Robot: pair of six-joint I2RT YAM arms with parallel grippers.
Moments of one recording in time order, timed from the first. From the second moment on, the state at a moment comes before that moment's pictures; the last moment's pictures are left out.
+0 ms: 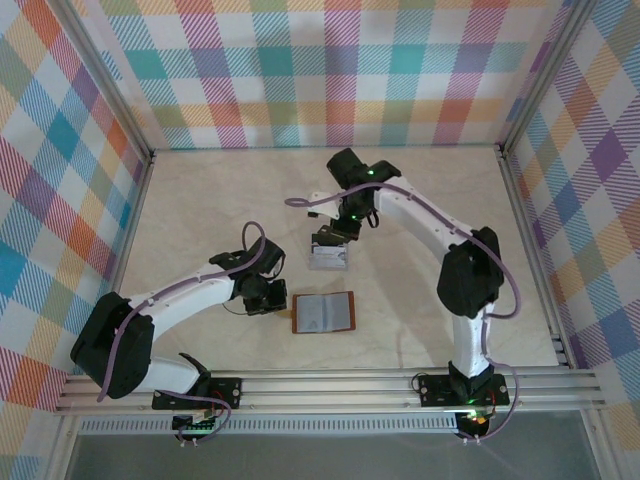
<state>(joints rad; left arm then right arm) -0.61 1.37 0.79 -0.71 0.19 -0.76 0.64 1.99 1.86 -1.11 -0.15 -0.76</state>
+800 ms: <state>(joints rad) -0.60 1.37 0.79 -0.71 0.19 -0.76 0.64 2.26 2.12 -1.28 -0.16 -0.87</state>
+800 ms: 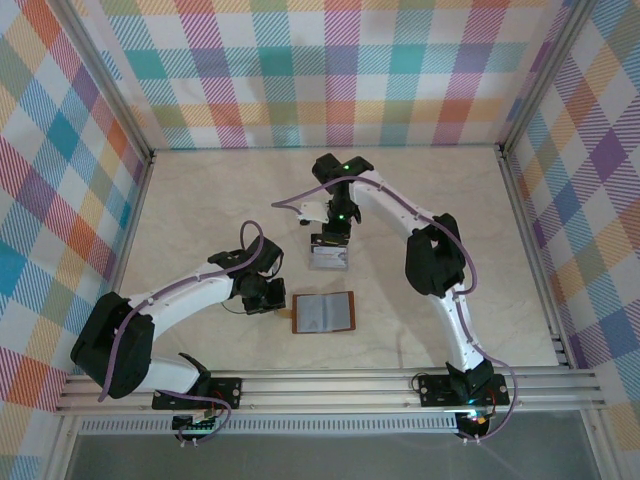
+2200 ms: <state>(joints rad) -0.60 1.49 0.80 -0.62 0.30 -0.76 0.74 1.68 1.22 -0.62 -0.38 0.51</state>
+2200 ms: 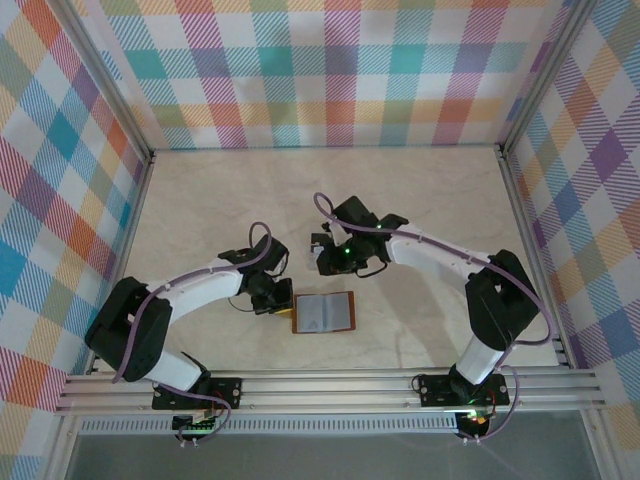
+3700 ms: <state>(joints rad) -0.60 1.55 0.77 -0.56 0.32 -0.76 0.92 1.90 1.19 -0.51 -0.43 0.86</state>
